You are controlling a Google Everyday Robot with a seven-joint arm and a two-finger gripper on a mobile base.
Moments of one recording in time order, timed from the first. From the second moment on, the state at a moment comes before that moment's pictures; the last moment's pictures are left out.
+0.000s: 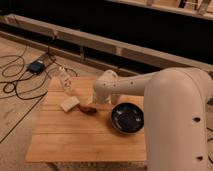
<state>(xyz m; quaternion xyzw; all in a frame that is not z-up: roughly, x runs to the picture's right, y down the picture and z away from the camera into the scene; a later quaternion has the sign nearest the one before) -0.034 0.107 0.882 -0.24 0.12 0.69 0.67</state>
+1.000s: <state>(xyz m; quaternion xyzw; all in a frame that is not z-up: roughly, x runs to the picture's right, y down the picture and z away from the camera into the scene) 0.035 0.135 0.869 -0.22 0.16 0.75 0.61</state>
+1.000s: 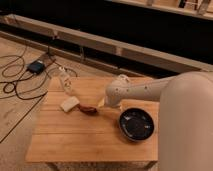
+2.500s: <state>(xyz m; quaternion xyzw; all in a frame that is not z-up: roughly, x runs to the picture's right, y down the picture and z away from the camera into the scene) 0.080 0.156 0.837 -0.20 0.17 0.76 0.59</state>
